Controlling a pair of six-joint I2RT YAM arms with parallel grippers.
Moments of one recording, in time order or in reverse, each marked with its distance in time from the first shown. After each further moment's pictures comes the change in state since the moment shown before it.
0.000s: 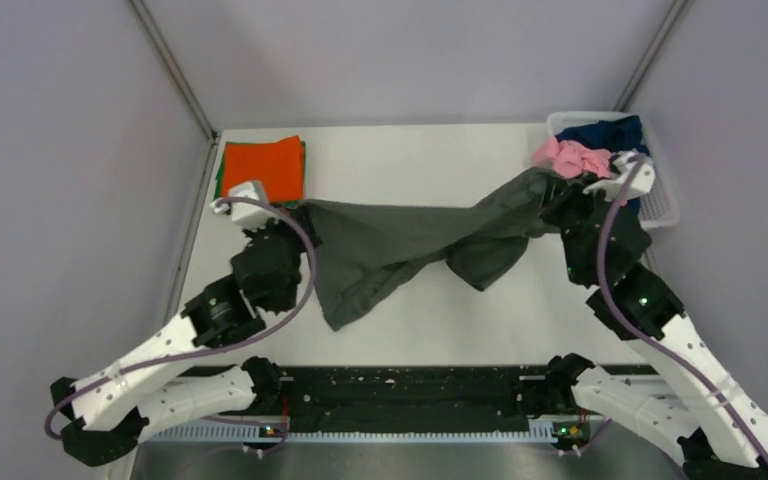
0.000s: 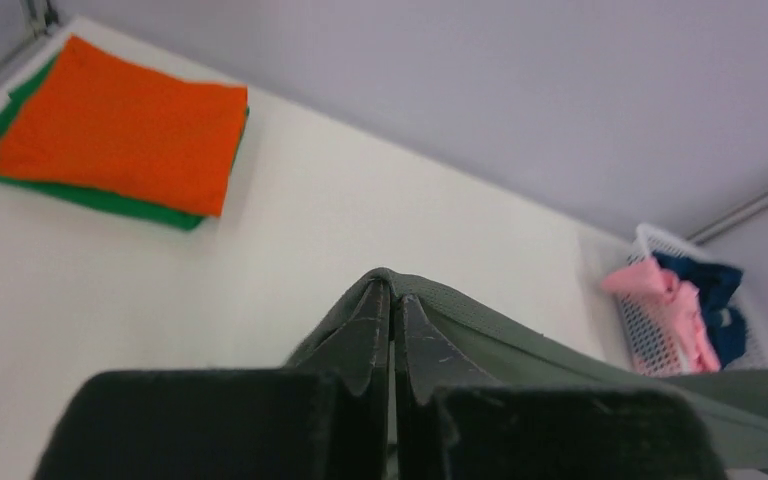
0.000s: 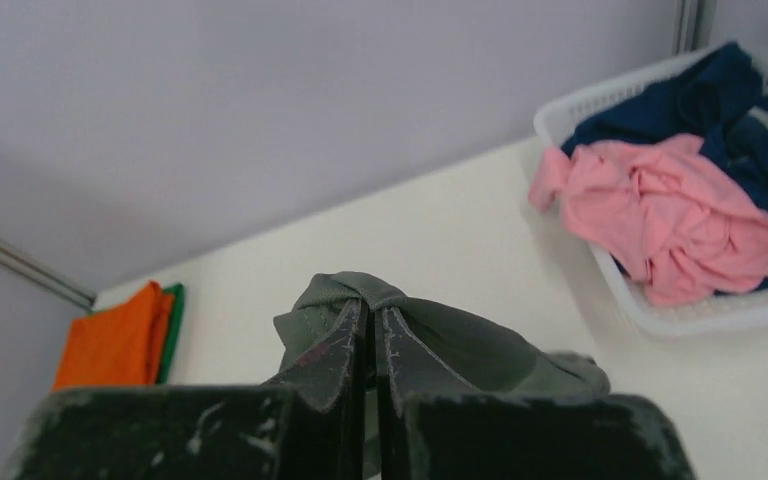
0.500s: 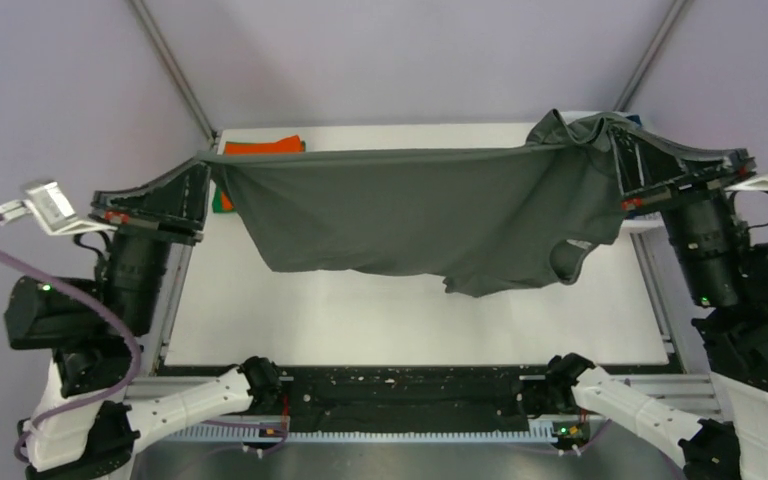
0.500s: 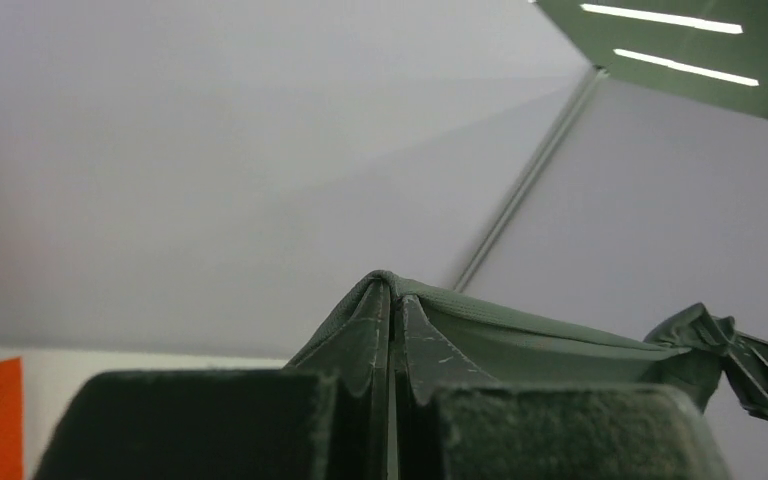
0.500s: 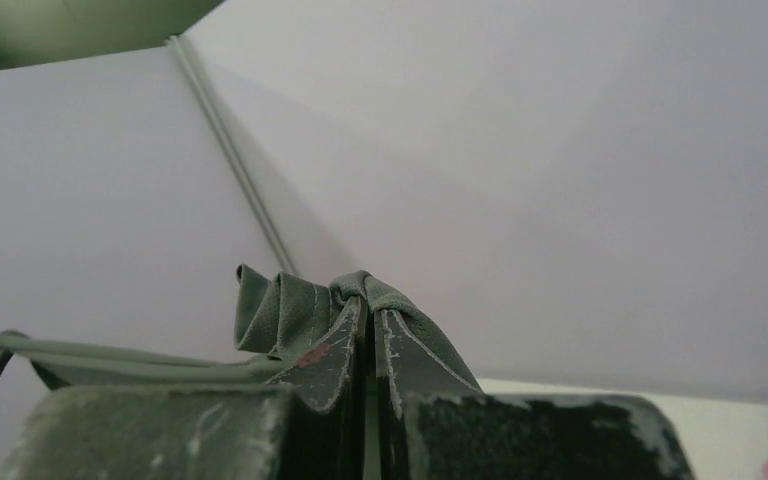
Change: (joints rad) left arm 0.001 -0.225 0.414 0.132 0.367 0.375; right arm 0.000 -0.022 0.523 0.004 -0.429 -0.145
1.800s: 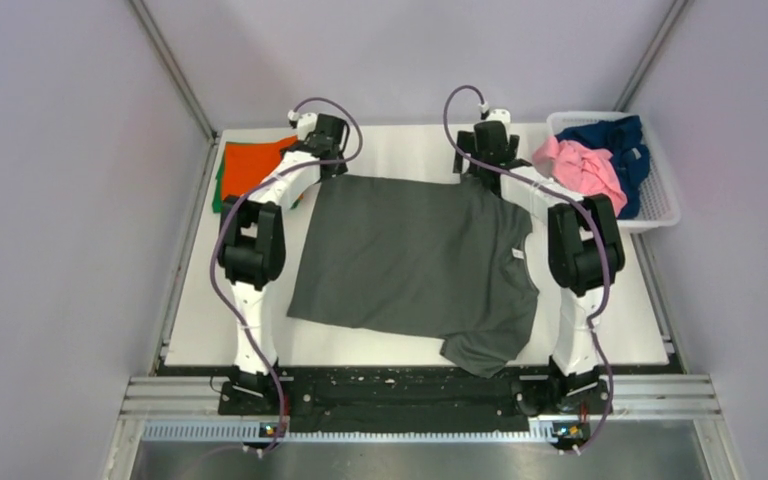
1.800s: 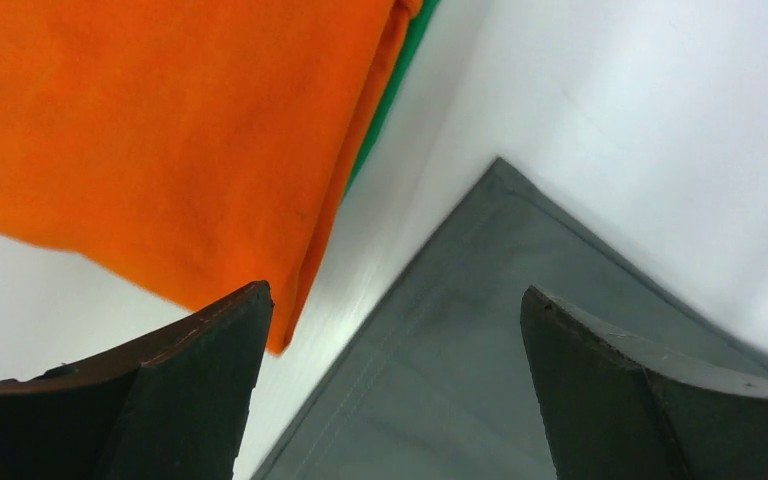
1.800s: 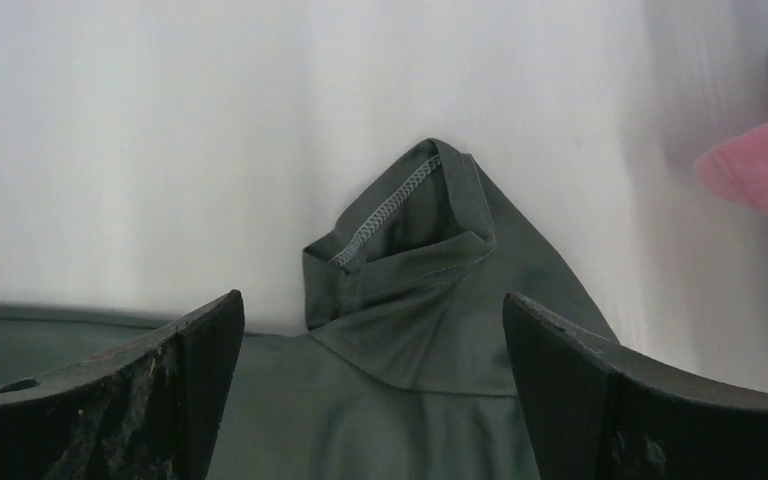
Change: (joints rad) left arm 0.717 1.574 0.463 -0.407 0.053 -0.325; right arm -0.335 1.330 0.007 0.229 0.035 -0.027
